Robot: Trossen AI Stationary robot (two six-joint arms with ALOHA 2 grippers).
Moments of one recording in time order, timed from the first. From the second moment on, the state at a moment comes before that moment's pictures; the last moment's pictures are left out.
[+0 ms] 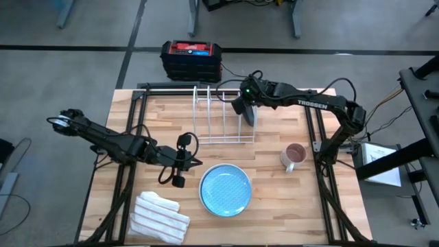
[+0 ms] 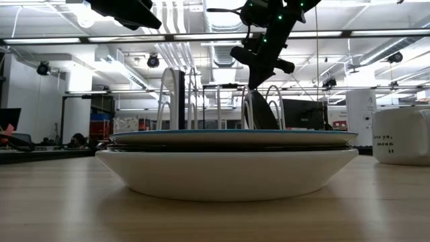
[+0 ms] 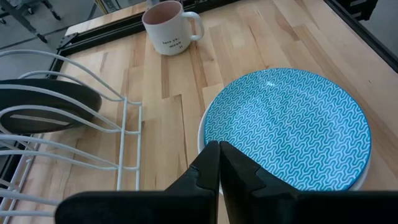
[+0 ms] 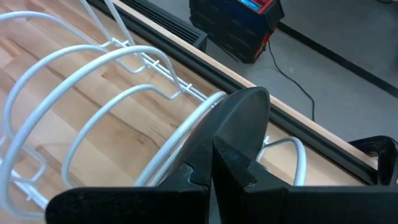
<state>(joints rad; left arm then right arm) -0.33 1.19 0.89 -0.29 -0.31 0.07 -0.39 1.67 1.41 -0.66 0.34 0.39</state>
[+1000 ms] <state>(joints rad) -0.33 1.19 0.89 -0.29 -0.31 0.07 -0.33 1.60 1.43 -0.76 0.28 0.43</state>
